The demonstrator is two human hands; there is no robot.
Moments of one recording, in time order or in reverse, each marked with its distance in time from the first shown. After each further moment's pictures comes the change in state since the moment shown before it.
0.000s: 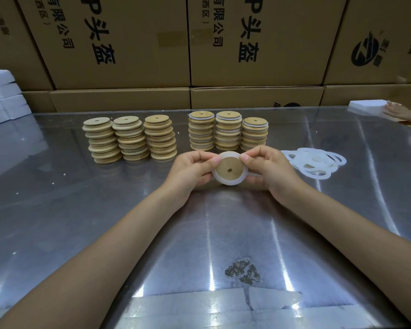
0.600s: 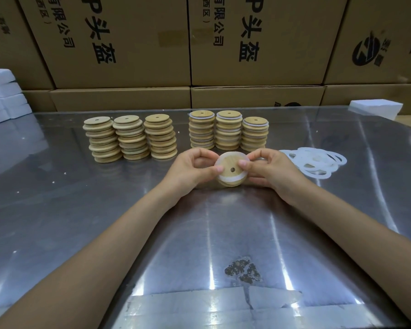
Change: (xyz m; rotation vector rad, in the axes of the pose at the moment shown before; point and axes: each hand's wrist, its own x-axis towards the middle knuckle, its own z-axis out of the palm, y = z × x) left_hand -0.001 -0.001 -0.008 0.167 -0.094 0.088; right_hand 0.003 0.004 -0.011 0.017 -0.092 0.054
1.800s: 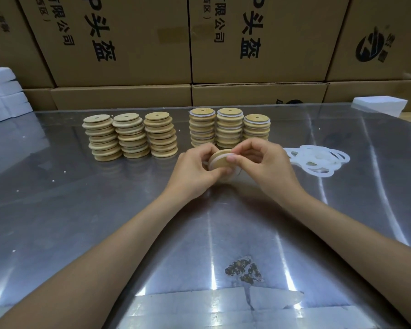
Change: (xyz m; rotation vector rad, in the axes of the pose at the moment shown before) left_hand 0.003 -0.003 0.008 0.431 0.113 0.315; right_hand -0.005 -0.001 0.020 -0.406 0.116 -0.520
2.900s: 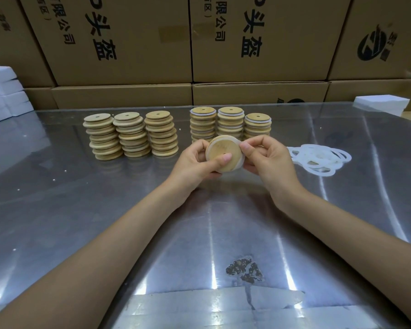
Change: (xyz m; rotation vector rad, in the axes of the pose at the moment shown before) left_hand -0.001 0.006 -0.001 -0.609 -0.061 -0.249; right_hand -0.002 -0.007 0.005 0.352 0.114 0.288
